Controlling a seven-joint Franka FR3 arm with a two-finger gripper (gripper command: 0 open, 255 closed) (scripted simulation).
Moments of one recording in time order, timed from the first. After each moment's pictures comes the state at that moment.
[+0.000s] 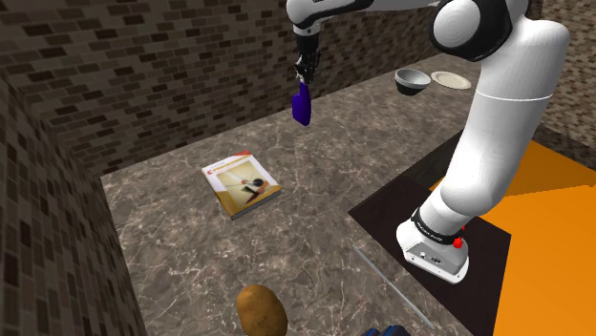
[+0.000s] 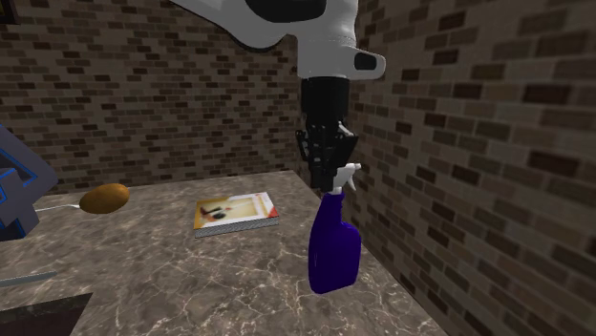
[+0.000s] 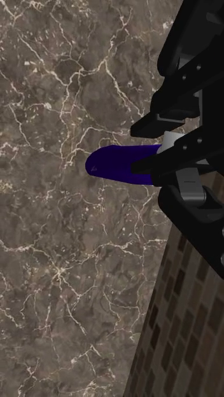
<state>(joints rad) -0.12 0.30 -0.07 -1.61 -0.11 1.84 -0.18</state>
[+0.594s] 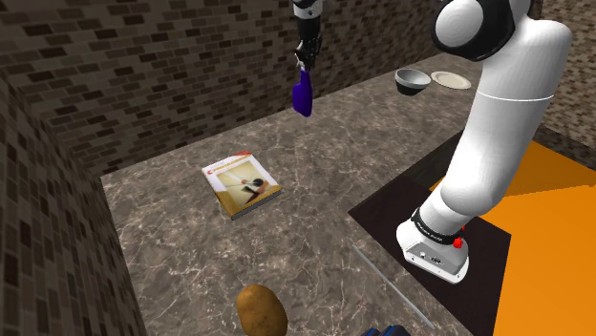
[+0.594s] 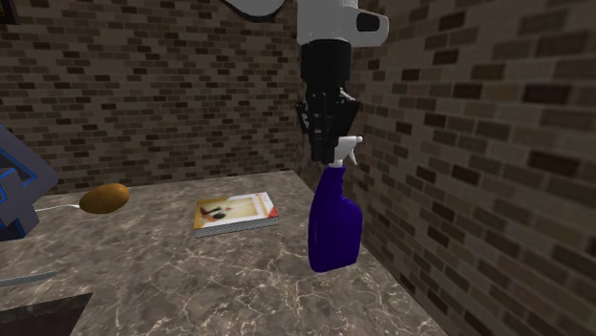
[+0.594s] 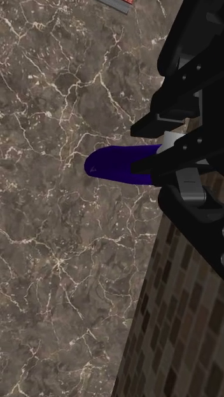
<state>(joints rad) -0.12 0.29 -0.07 -1.50 -0.11 1.72 -0.19</state>
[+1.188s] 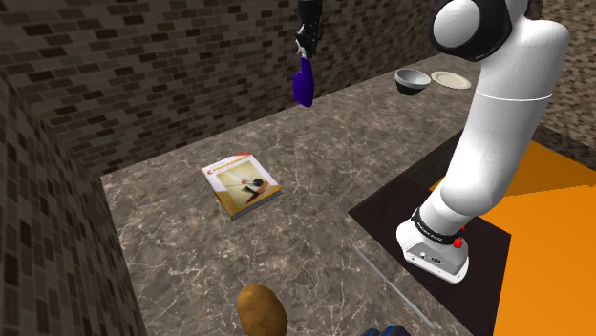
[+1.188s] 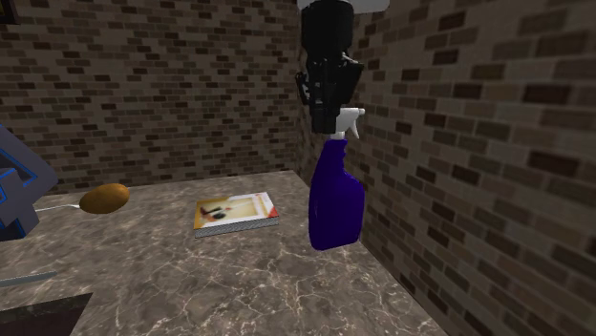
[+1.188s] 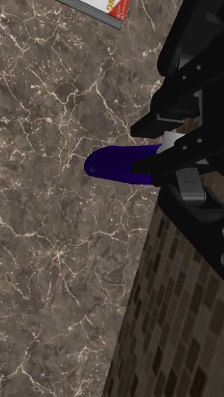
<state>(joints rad) -0.12 0.30 -0.07 -1.36 -0.11 1.60 -0.21</state>
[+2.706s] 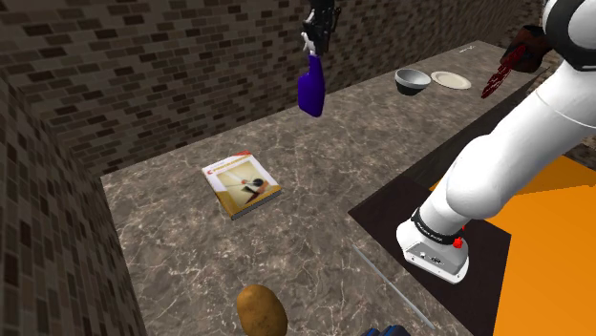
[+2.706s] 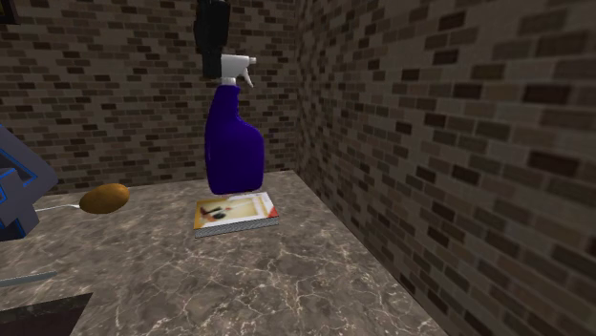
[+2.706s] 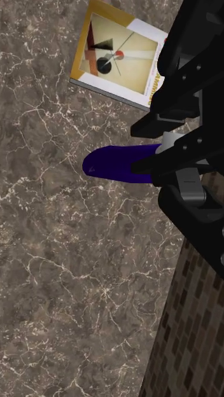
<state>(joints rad) 0.01 -0.14 0.03 -1.70 -0.11 1.47 0.01</state>
